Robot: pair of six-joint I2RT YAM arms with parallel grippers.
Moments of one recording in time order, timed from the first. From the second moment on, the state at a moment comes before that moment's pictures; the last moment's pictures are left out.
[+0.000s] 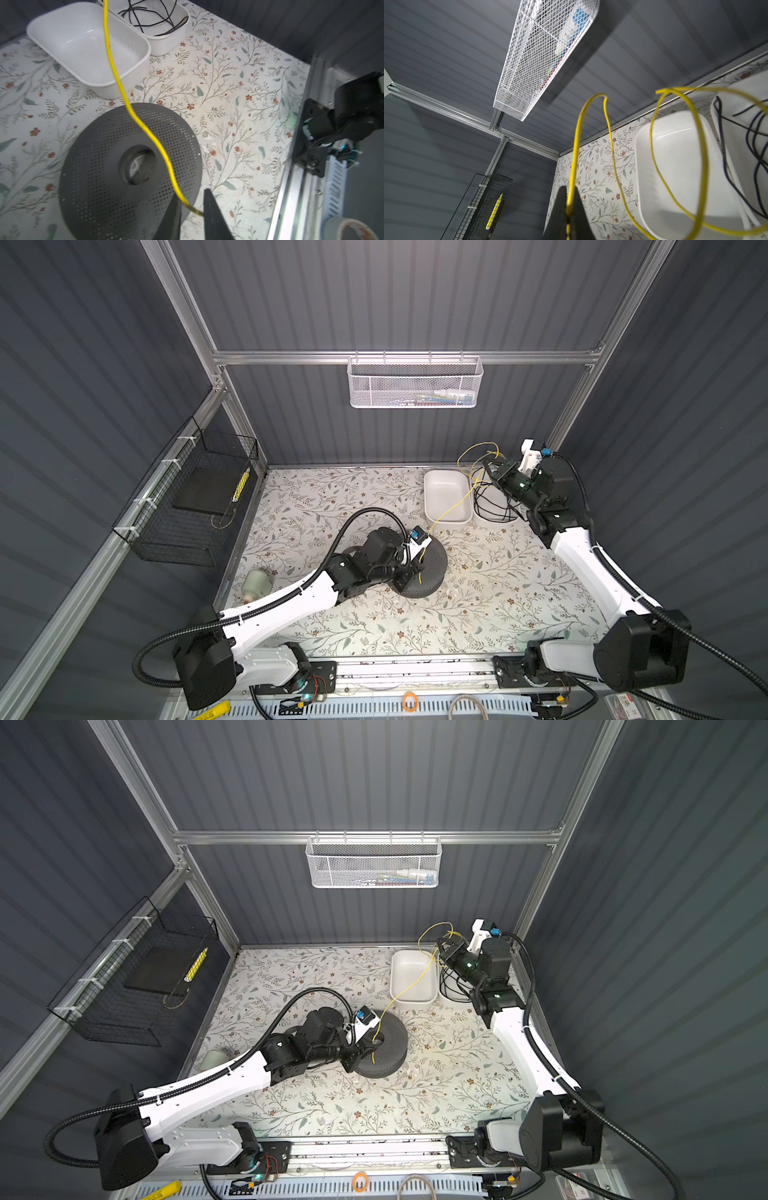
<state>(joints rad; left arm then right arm) -0.96 1.25 0.93 -0.34 0.13 -0.03 0.12 1.31 1.08 0.12 -0.37 0.91</state>
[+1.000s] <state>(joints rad) -0.96 1.49 1.48 -0.51 0.04 0.09 0.33 1.07 0.87 0.07 -0.40 0.85</state>
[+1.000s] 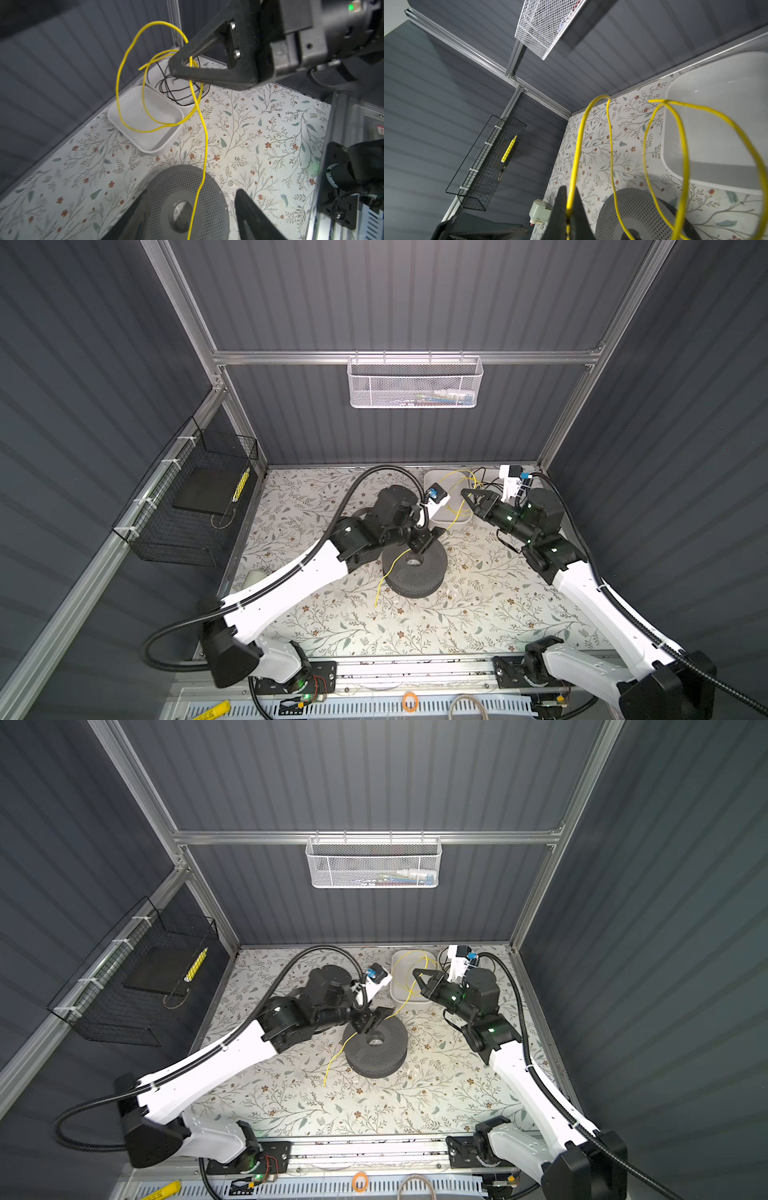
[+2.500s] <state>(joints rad) -0.88 1.55 1.34 -0.20 0.06 -0.10 0.30 0.85 0.85 -0.11 -0.38 0.80</state>
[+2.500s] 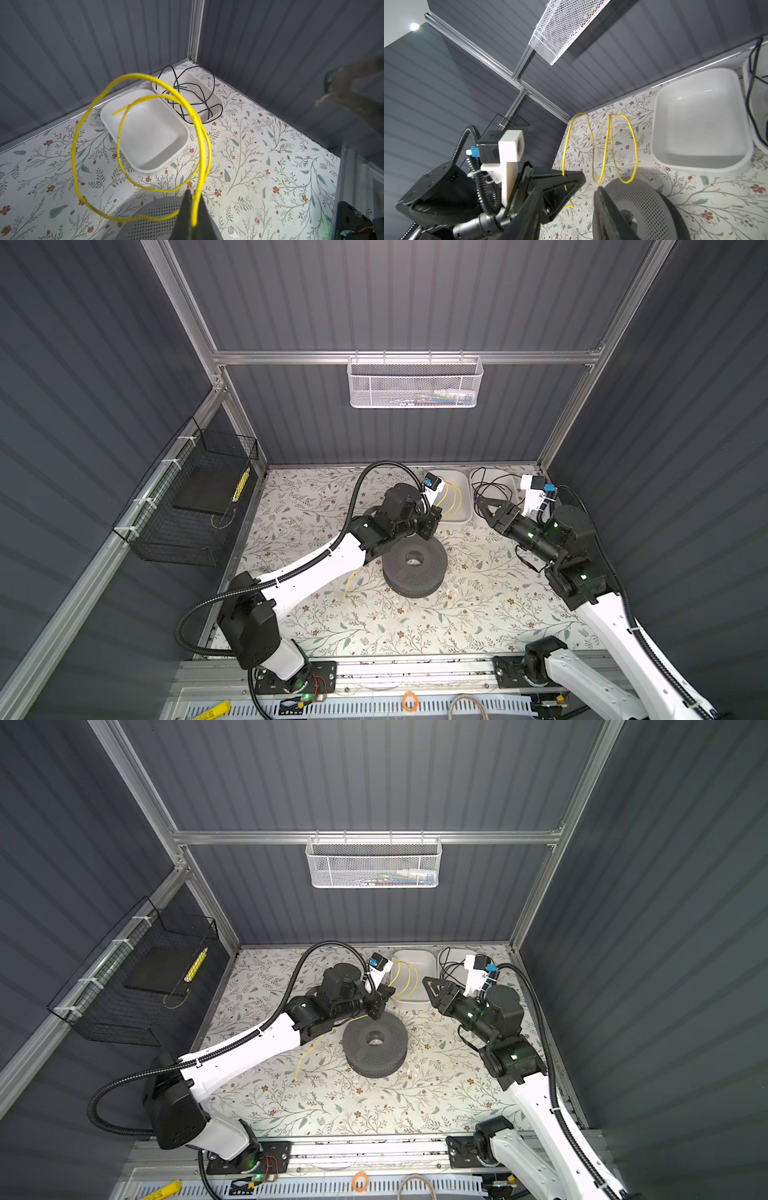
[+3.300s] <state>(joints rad) -0.88 1.54 1.34 -0.17 0.14 -0.12 0.30 1.10 0.82 0.05 -0.47 0.90</state>
